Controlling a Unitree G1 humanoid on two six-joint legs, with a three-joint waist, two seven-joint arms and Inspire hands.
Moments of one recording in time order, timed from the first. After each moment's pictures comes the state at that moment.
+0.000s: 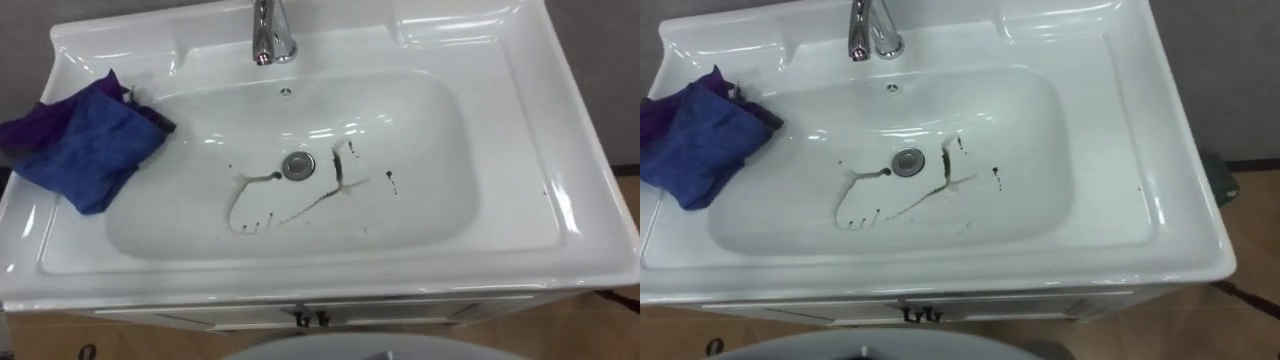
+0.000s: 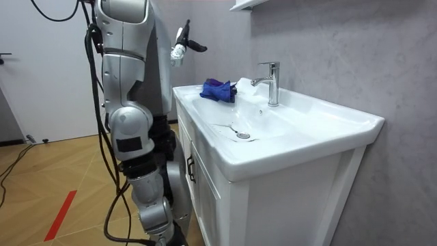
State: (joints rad) left arm 0.21 0.43 0.51 -0.02 0.02 -0.16 0.69; right arm 0.20 -0.35 -0.10 1.25 -0.09 0.02 0.22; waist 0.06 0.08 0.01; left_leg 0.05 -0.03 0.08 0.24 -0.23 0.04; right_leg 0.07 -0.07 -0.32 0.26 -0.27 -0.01
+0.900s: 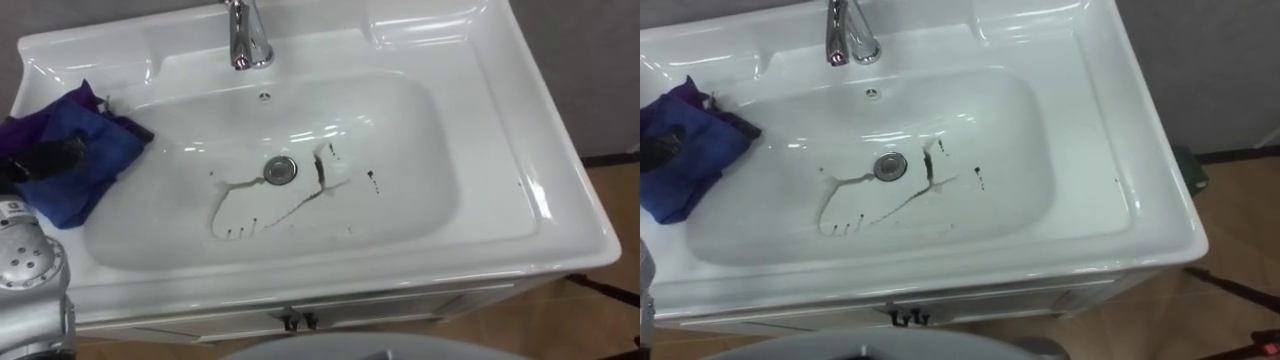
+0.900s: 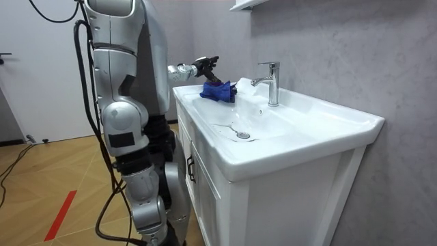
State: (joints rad) left arm 0.21 0.33 0.38 0.07 0.08 -0.04 0.35; right arm 0.16 -0.33 -0.09 1.28 -0.13 0.09 0.24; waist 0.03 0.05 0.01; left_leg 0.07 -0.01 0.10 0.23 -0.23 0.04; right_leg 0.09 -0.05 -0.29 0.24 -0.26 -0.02
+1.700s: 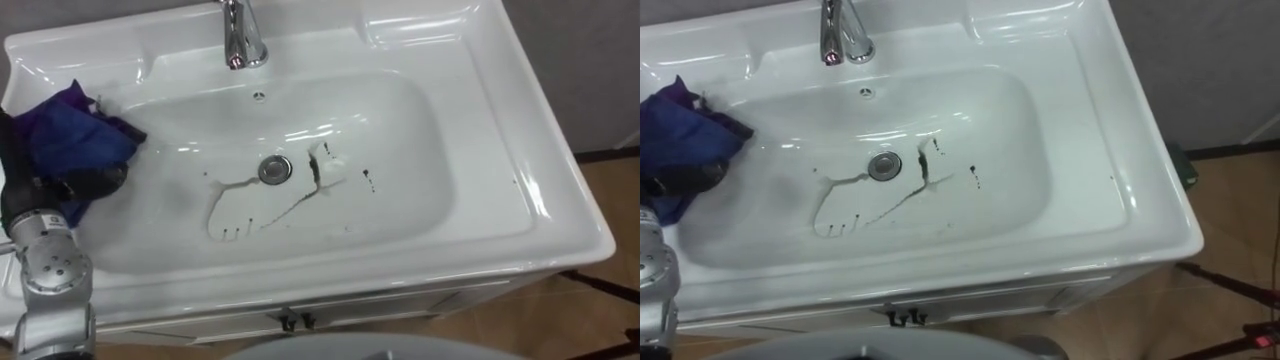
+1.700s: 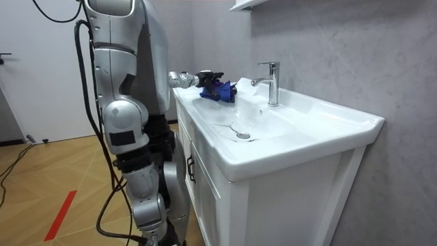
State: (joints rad) left arm 0.21 0.30 0.31 0.20 0.17 -0.03 0.29; right arm 0.14 -0.33 -0.06 1.28 -0.13 0.09 0.24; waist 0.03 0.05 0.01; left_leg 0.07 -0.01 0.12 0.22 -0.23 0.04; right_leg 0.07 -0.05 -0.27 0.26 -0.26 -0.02
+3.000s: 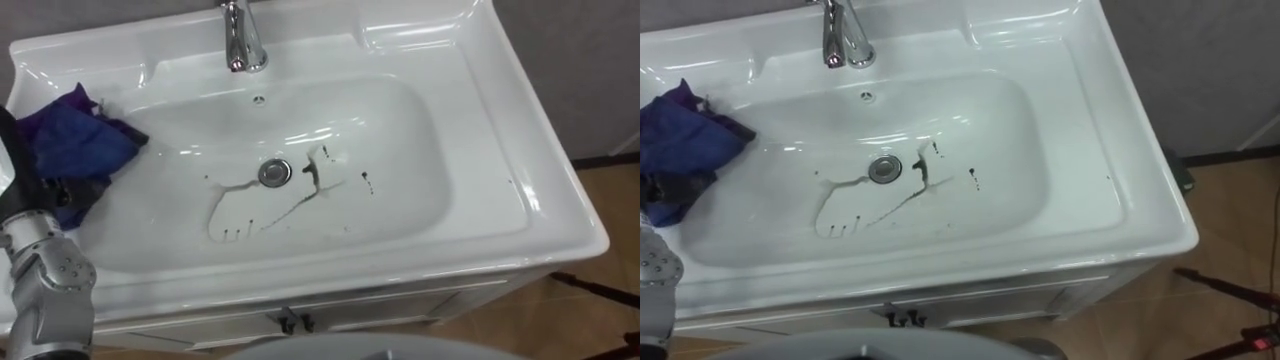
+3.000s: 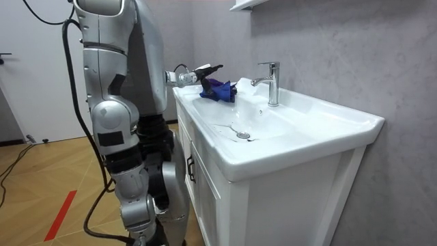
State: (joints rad) left arm 0.20 0.33 0.32 0.24 0.64 0.01 0.44; right arm 0.19 -0.31 -0.06 1.28 -0.15 0.12 0.26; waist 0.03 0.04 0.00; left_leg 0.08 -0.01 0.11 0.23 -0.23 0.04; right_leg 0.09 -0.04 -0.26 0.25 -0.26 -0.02
